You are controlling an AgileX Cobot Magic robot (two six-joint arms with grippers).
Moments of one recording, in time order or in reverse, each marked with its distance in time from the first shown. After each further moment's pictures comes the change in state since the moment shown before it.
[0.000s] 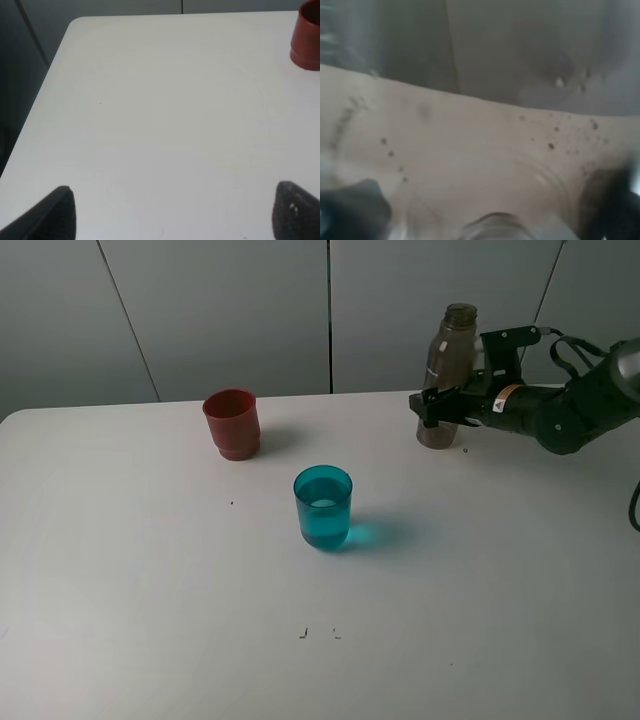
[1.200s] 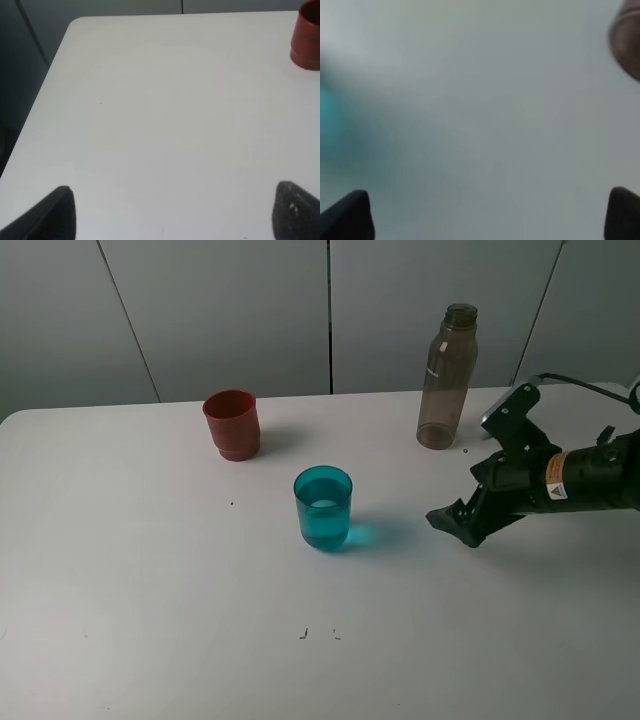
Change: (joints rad) left arm 0.000 0.000 0.000 0.000 0.000 0.000; right arm 0.025 -0.362 0.464 -0.530 0.171 0.036
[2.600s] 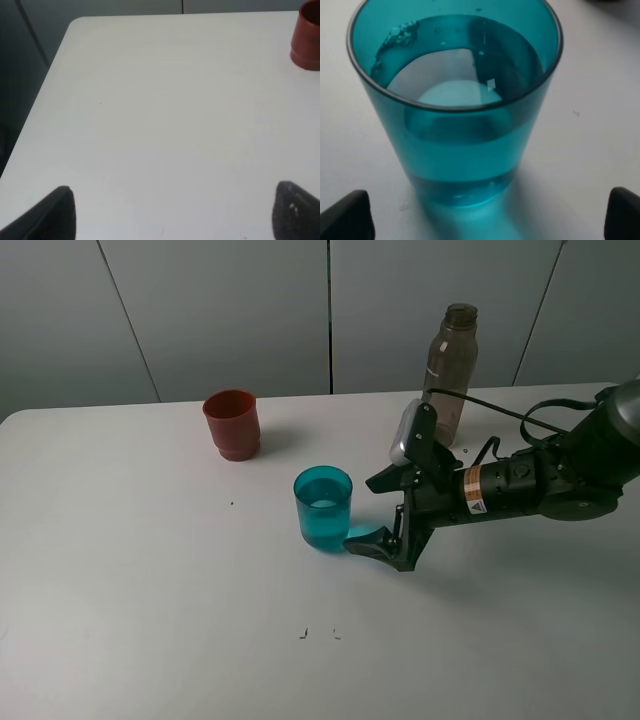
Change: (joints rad) left arm 0.000 0.000 0.000 0.000 0.000 0.000; right arm 0.169 0.252 -0.151 -0.137 -0.305 -0.061
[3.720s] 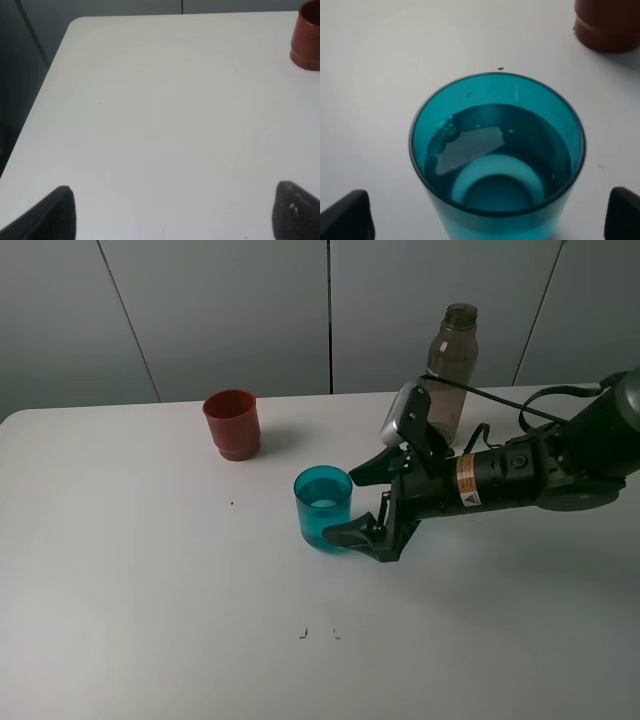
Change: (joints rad) left arm 0.000 0.000 0.000 0.000 0.000 0.000; right arm 0.064 -0.069 -0.006 -0.031 -0.022 0.170
